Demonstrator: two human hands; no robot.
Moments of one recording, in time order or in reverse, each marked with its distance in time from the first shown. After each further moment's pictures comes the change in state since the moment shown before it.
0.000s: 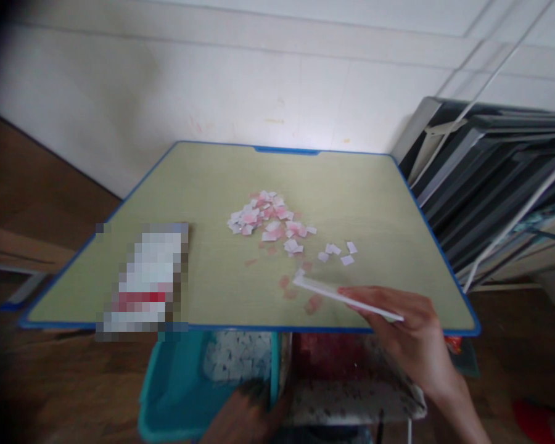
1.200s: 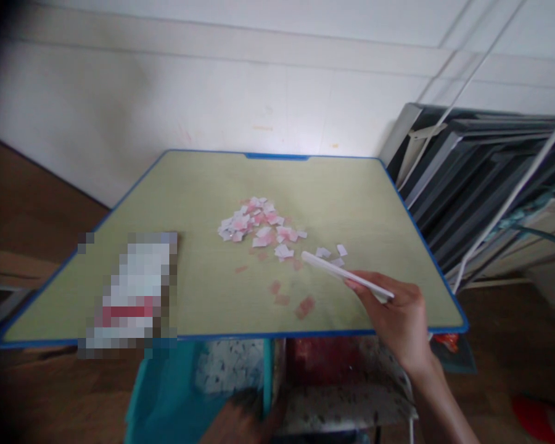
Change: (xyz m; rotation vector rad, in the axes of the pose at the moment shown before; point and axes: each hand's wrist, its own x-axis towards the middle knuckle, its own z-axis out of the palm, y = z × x) left_hand -0.003 -0.002 0.002 0.008 0.099 -0.036; right_hand 0.009 0.014 0.009 -0.109 0.281 0.156
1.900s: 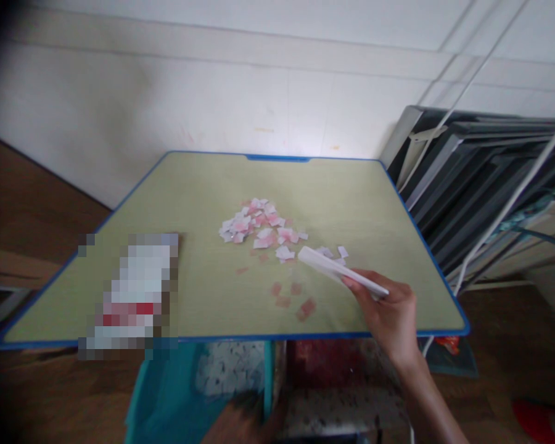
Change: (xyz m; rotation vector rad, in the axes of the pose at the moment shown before) left_hand 0.000 0.000 0.003 0.012 -0.027 0.044; right_hand -0.001 0.011 0.020 0.096 0.081 0.061
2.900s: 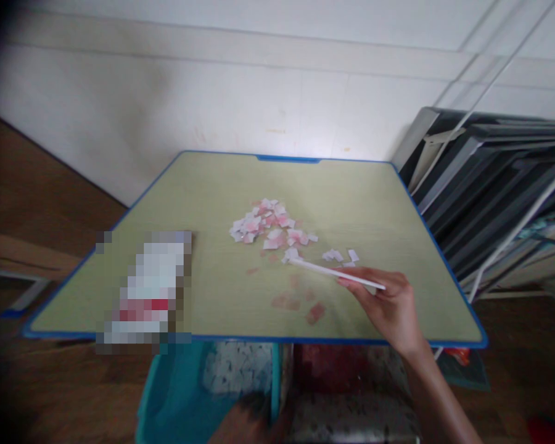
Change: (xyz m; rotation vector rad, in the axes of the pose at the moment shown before) left_hand 0.002 0.000 0.007 -0.017 0.018 -0.005; right_hand 0.017 -0.001 0.006 0.096 -0.195 -0.205
